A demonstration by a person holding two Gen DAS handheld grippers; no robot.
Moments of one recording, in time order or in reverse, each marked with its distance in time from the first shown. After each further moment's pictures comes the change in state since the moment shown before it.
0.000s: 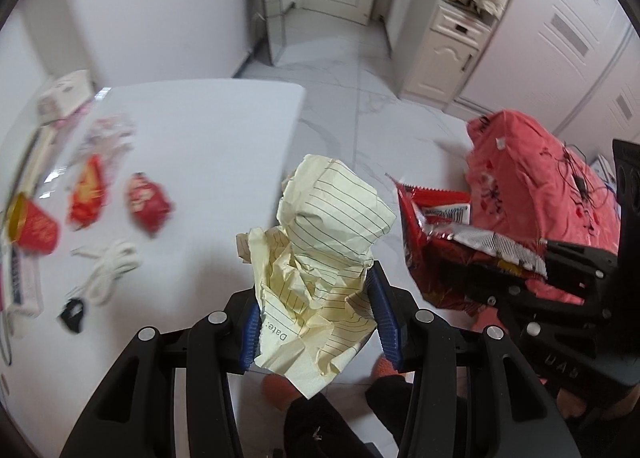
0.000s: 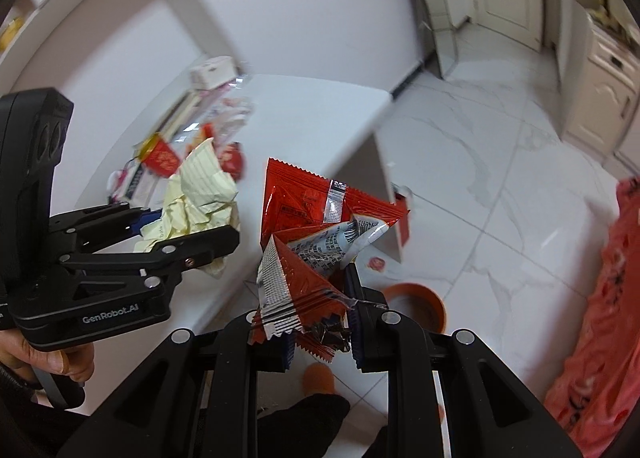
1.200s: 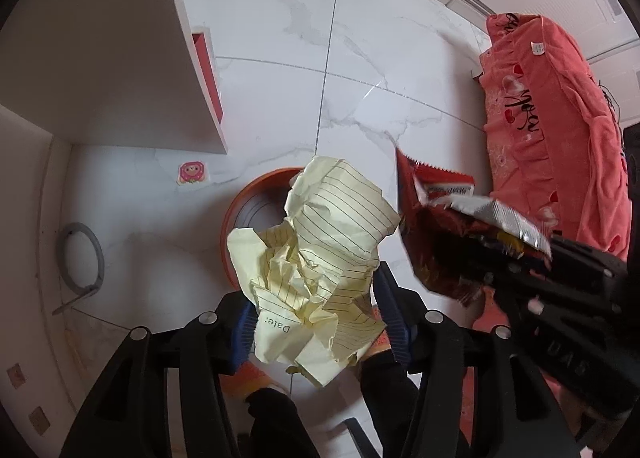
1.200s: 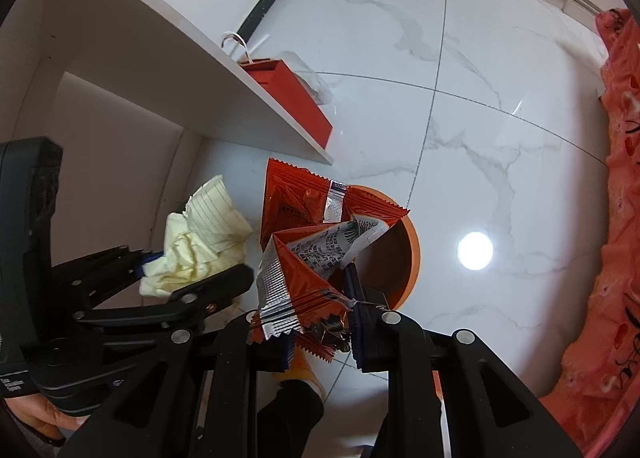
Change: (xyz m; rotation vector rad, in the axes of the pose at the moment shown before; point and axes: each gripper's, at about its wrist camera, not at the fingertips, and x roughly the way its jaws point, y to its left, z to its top) left arm 0.290 -0.014 -0.050 -0.014 0.374 -0.145; right arm 0.271 -0.187 -0.095 0.314 0.262 -0.111
